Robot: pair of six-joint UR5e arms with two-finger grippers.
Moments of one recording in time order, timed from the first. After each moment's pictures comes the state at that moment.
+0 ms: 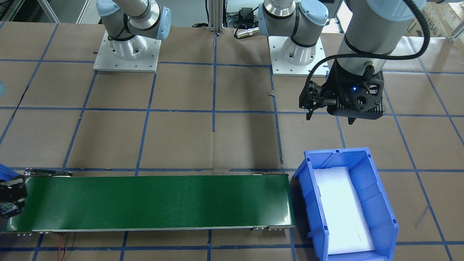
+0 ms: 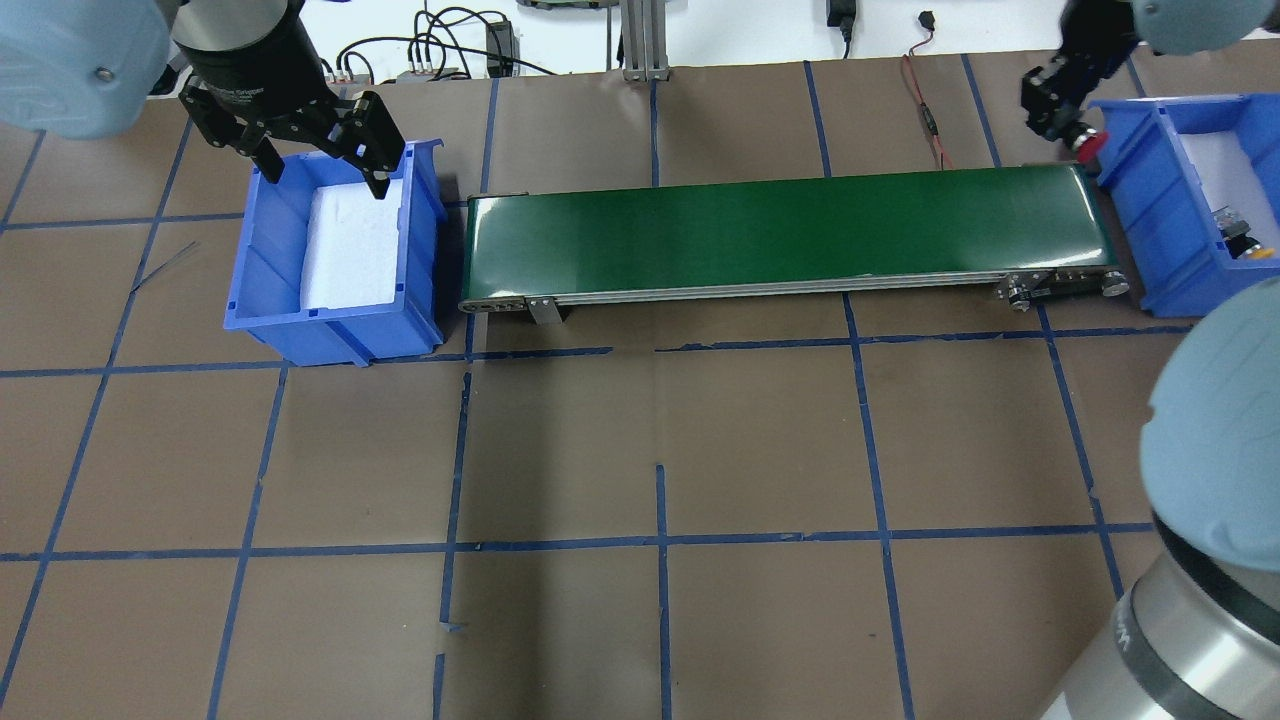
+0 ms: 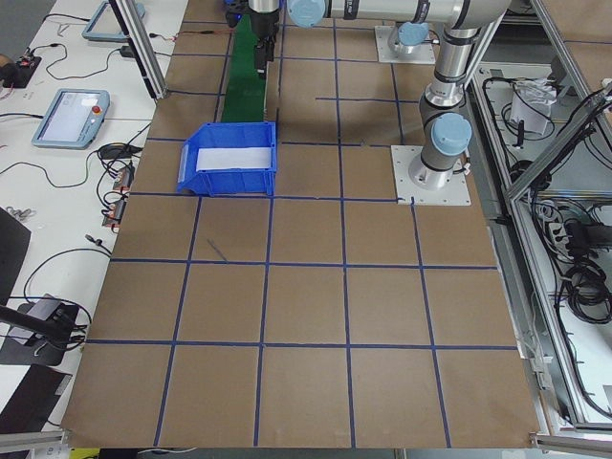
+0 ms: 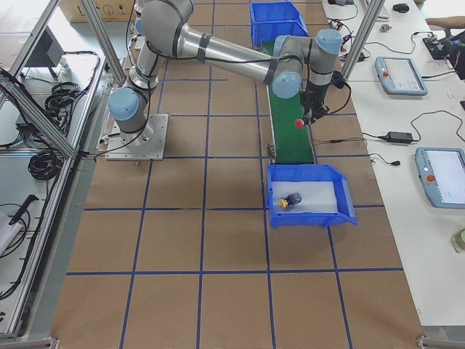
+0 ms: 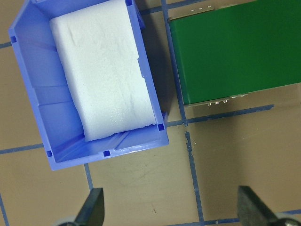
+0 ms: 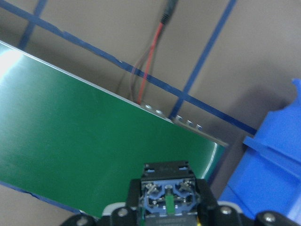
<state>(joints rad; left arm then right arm) -1.58 -1.71 -1.42 -1.55 1.66 0.17 1.24 -1.05 1.24 -1.81 -1.63 -0.78</state>
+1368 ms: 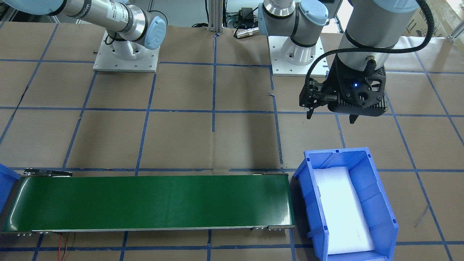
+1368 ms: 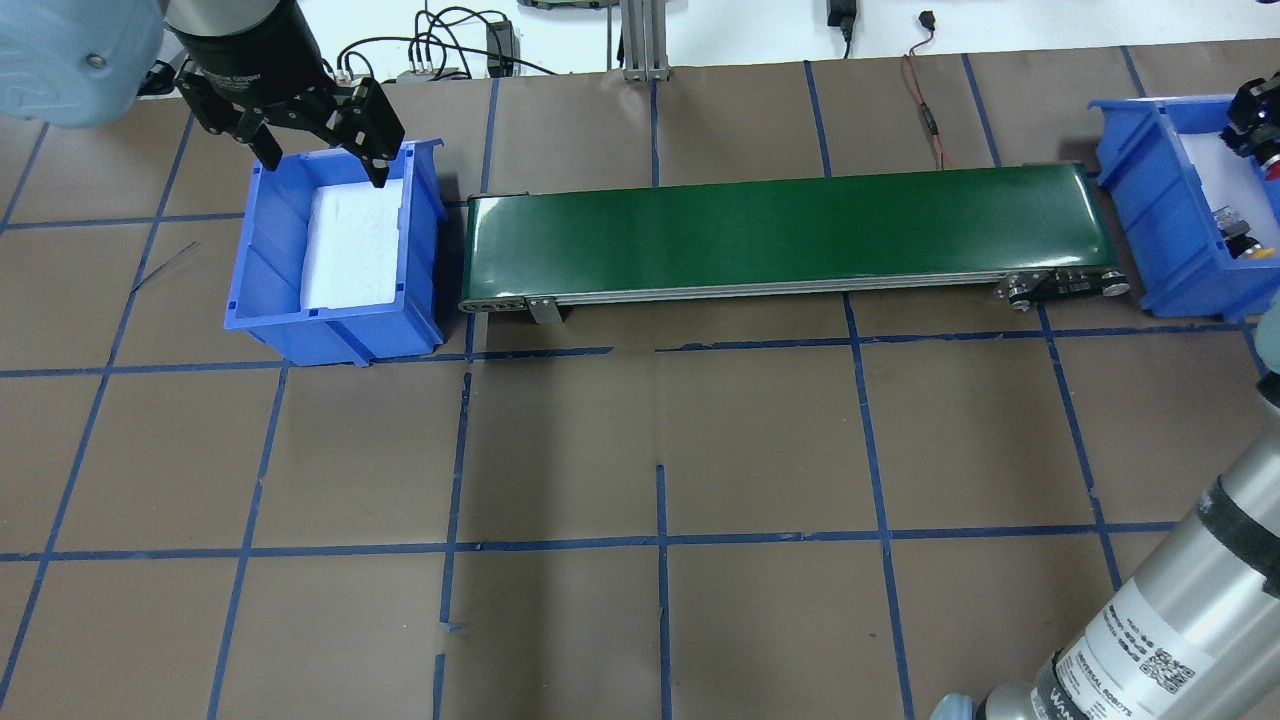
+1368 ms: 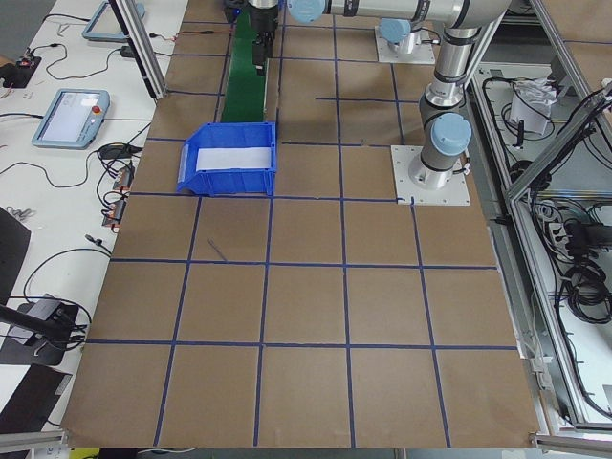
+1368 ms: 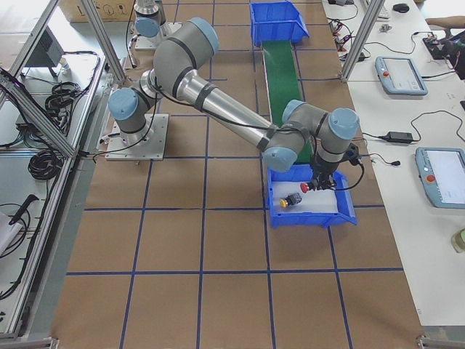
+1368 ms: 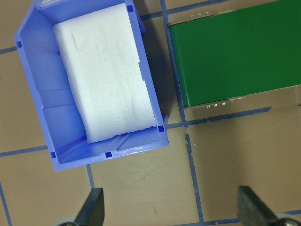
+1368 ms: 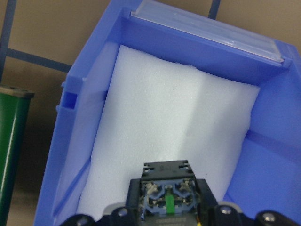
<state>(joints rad) -1.58 -1.72 -1.40 -1.55 1.66 0.17 1.00 -0.83 1.01 -1.84 -1.58 -0.85</state>
